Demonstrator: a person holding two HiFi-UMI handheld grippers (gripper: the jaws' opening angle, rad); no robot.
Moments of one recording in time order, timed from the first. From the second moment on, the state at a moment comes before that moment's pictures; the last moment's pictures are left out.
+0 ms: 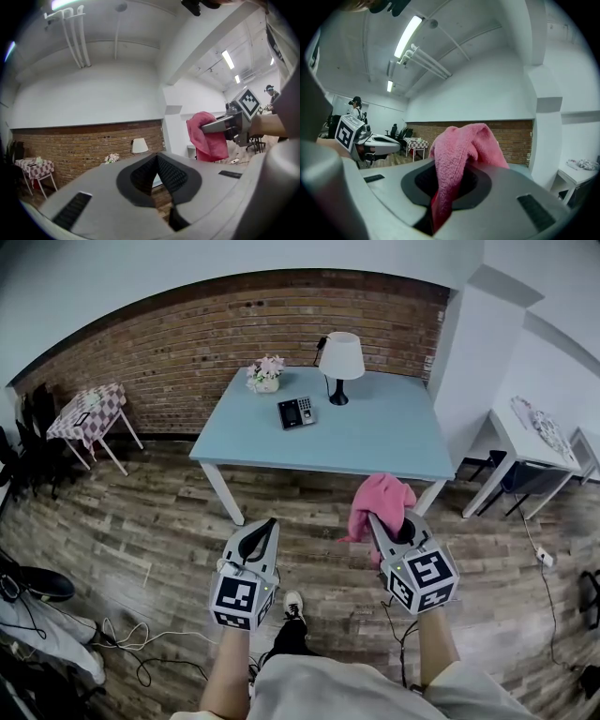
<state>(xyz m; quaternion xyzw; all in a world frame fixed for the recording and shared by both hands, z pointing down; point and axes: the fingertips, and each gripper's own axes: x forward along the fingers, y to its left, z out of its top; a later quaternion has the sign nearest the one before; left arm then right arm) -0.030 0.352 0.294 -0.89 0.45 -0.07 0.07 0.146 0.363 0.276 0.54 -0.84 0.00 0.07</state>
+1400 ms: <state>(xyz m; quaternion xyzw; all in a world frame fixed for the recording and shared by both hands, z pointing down) -0.068 0.011 0.319 -0.90 0.42 -0.09 0.04 0.111 0.036 0.287 0.56 -0.82 0.02 0.10</state>
